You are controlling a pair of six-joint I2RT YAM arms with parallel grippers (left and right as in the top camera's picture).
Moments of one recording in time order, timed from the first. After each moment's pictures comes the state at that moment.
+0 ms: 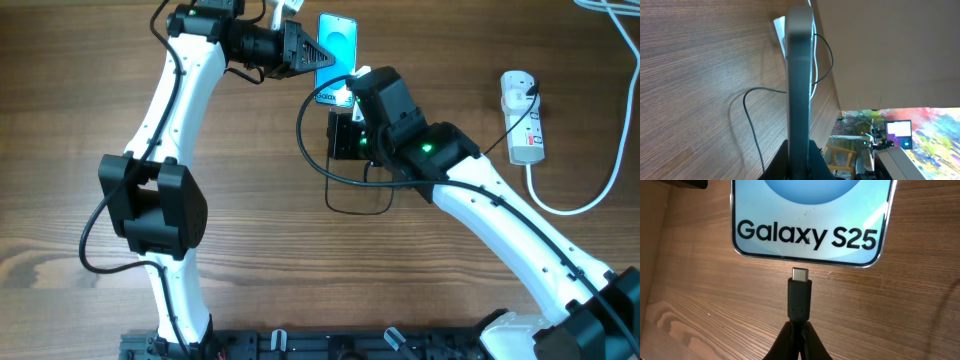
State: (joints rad) left arm -0.19 2.14 2.03 -0.97 1.08 -0.20; right arm 0.60 1.55 1.30 -0.59 -0.14 0.60
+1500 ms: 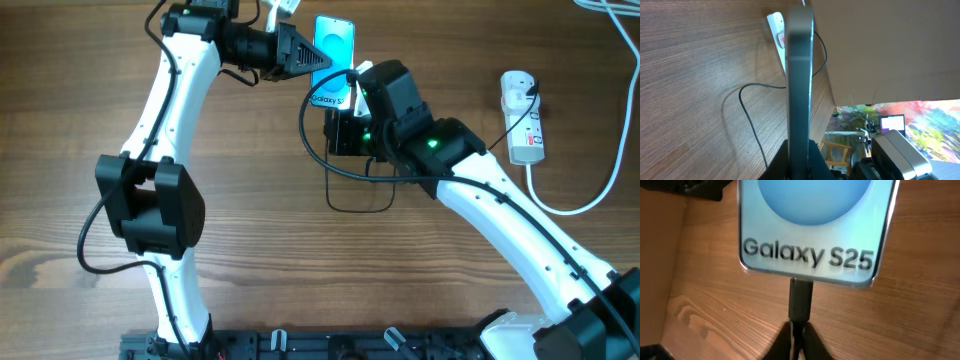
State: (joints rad) left arm -0.17 2.14 2.03 -1.03 1.13 -0.13; right arm 0.57 1.55 1.32 -0.57 -0.22 0.60
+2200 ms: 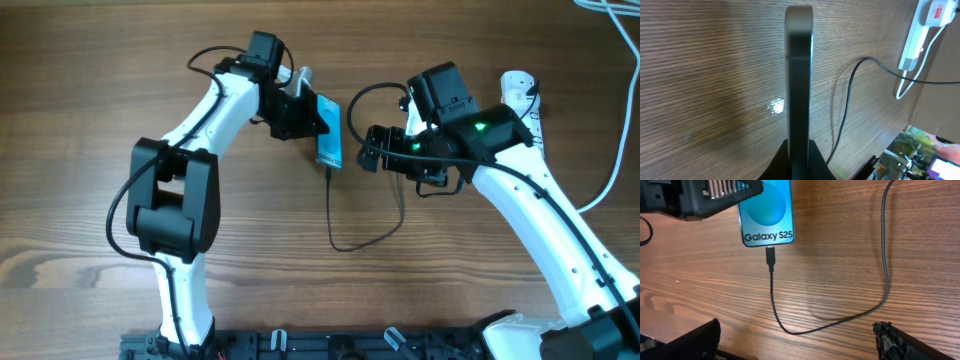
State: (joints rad) left arm -0.29 2.14 1.62 -0.82 0.69 -0.35; right arm 0.40 1.51 1.34 -1.06 -0.28 0.55
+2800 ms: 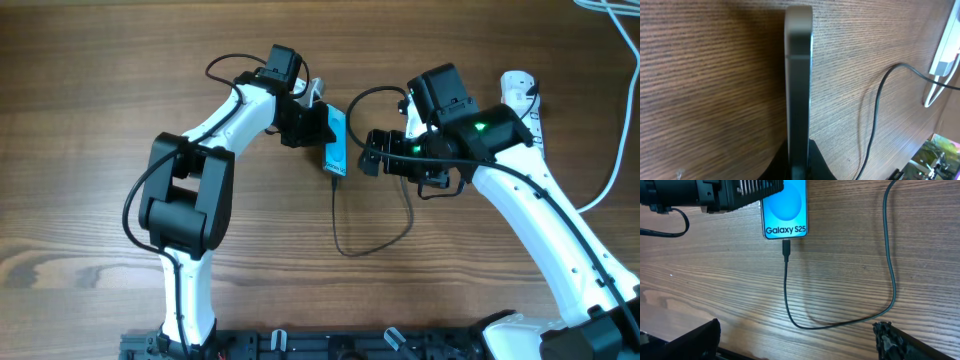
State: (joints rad) left arm -0.34 2.19 1.57 -0.70 0.61 -0.37; right arm 0.40 1.51 1.34 -1.08 -0.28 0.51
